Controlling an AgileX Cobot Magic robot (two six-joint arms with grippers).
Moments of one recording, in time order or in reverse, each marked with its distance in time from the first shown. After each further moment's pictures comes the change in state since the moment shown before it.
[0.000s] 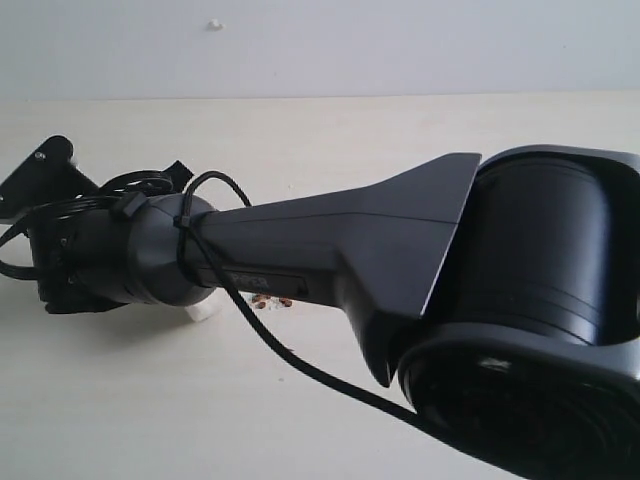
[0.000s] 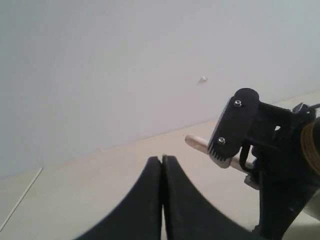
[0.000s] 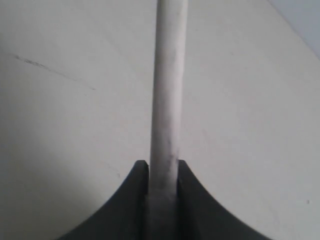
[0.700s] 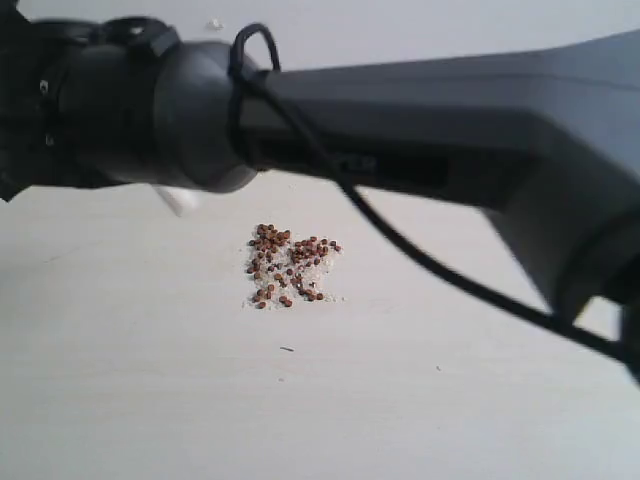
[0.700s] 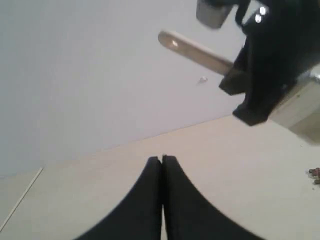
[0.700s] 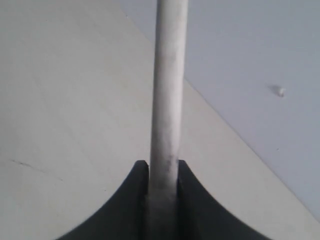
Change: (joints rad) left arm 0.000 0.000 0.000 0.000 0.000 0.000; right arm -0.014 -0.239 0.012 -0.027 -0.045 -0.122
